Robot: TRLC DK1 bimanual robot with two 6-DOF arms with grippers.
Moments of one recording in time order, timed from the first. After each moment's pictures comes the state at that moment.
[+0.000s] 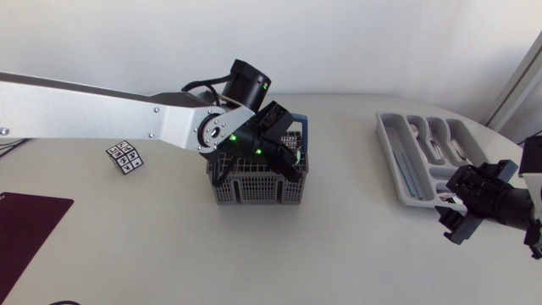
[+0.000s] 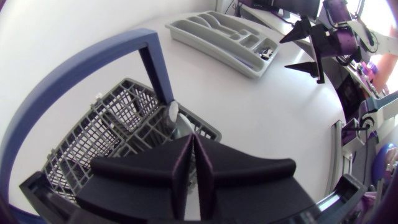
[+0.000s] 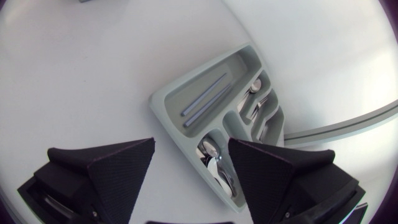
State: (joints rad) left arm -0.66 1.88 1.29 -0.20 0.27 0.21; right arm -0.32 1.18 0.49 -0.12 -0.12 -1.12
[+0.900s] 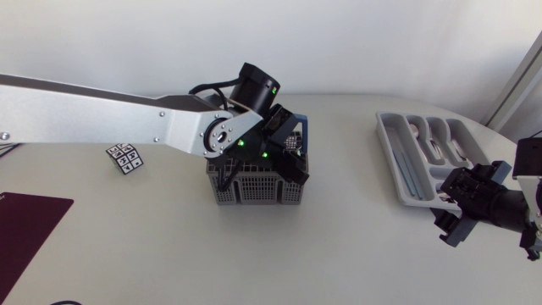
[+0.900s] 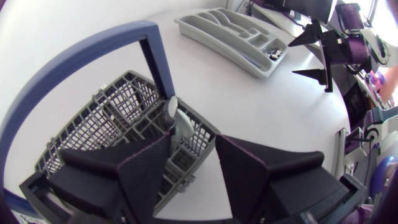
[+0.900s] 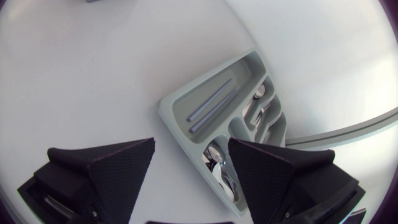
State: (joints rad) left arm -0.69 1.88 1.30 -0.21 0.18 0.13; right arm -0.28 1.17 0.48 -0.12 -0.12 -1.12
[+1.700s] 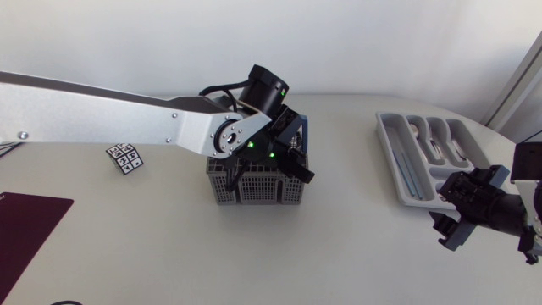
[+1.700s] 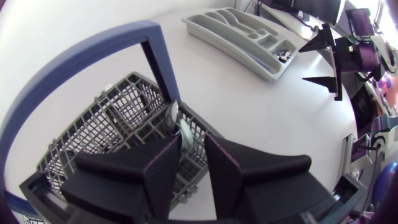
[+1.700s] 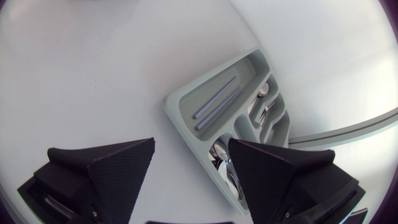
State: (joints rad) left arm -0.71 1.91 1.33 -0.20 0.11 0.10; right arm -0.28 1.17 0.46 -0.12 -0.12 -1.12
